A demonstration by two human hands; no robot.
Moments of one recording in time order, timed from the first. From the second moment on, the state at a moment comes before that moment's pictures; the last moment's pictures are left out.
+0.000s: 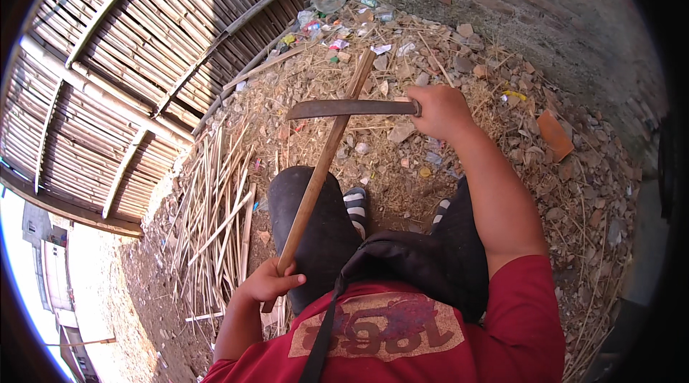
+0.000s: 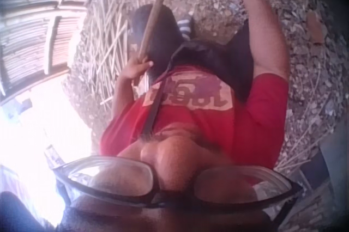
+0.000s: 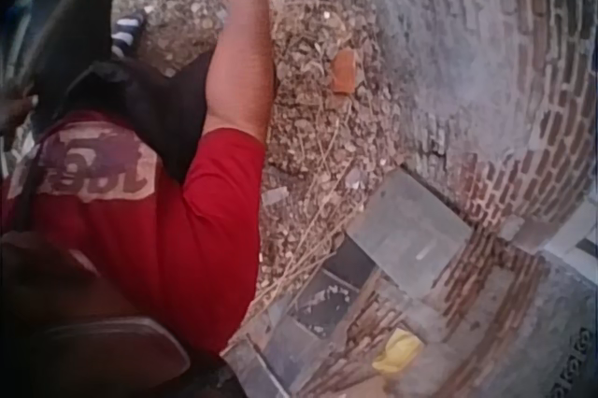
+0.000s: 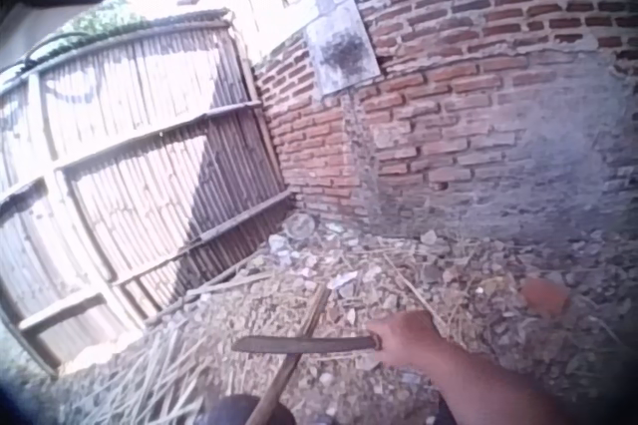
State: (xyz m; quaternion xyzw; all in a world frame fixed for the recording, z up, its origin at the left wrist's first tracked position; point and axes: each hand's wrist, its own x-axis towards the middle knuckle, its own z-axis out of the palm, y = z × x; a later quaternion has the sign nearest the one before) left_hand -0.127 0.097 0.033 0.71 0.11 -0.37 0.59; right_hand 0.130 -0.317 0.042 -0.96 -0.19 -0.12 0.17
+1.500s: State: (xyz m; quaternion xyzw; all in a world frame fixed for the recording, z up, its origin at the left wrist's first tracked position) left_hand 0.010 0.074 0.097 0.61 0.05 0.10 0.78; right_hand 0.156 -0.361 0.024 -0.79 0.07 -0.15 0.58
